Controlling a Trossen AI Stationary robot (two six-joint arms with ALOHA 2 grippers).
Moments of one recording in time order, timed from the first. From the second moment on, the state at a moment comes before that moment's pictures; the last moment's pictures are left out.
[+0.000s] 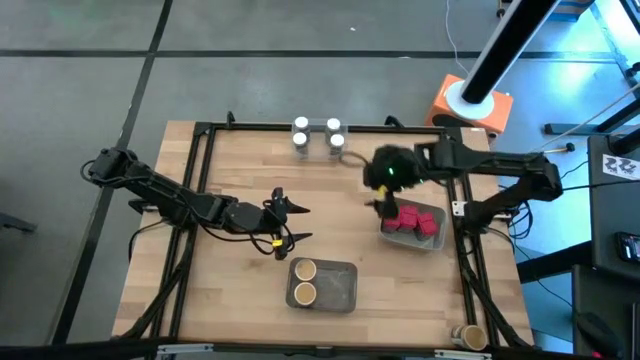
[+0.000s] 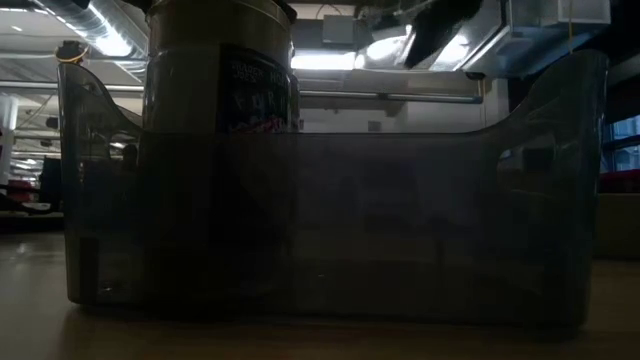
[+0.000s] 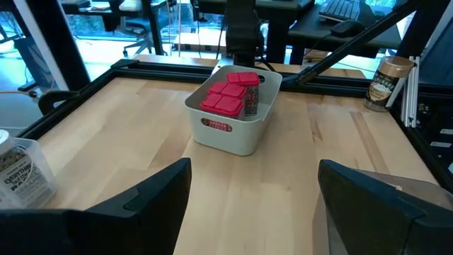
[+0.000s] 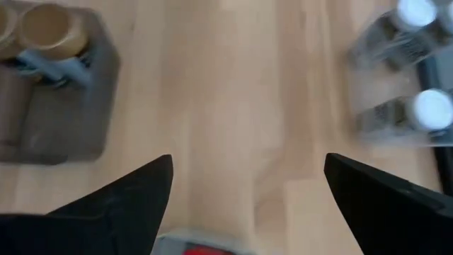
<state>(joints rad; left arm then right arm) -0.30 1.31 0.72 0.27 -0.44 -0.16 -0.04 1.41 1.44 -0.98 0.00 -0.08</state>
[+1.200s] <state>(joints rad) -0.32 1.31 0.72 0.28 -0.44 -0.21 1.01 1.39 1.38 -1.20 0.16 1.31</state>
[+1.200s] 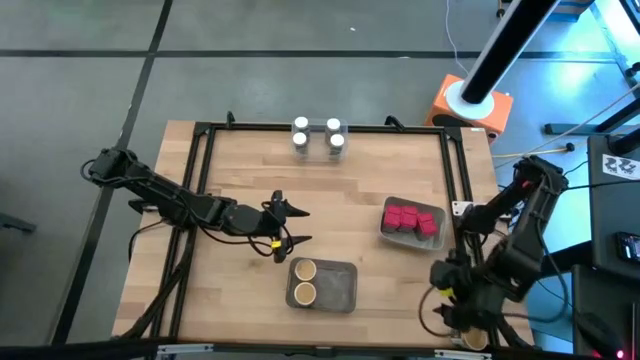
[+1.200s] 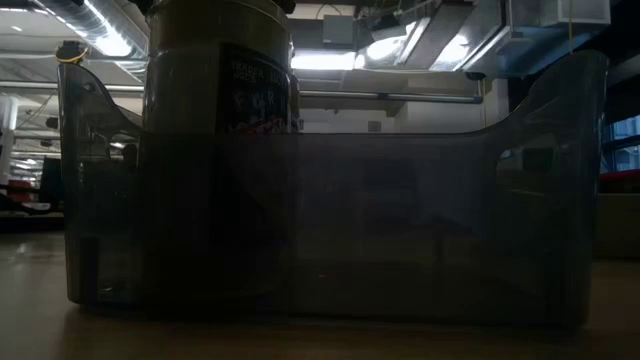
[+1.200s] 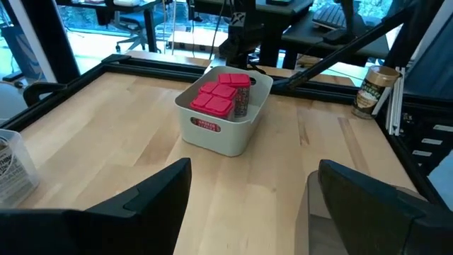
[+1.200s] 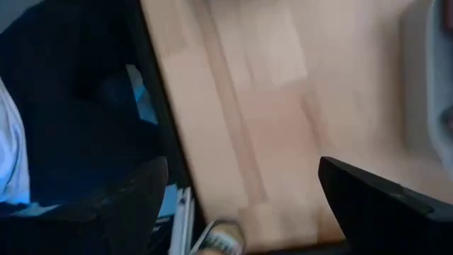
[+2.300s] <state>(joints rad) -0.34 1.31 0.73 0.33 -0.44 -0.20 1.24 1.74 1.48 -1.17 -0.13 1.65</state>
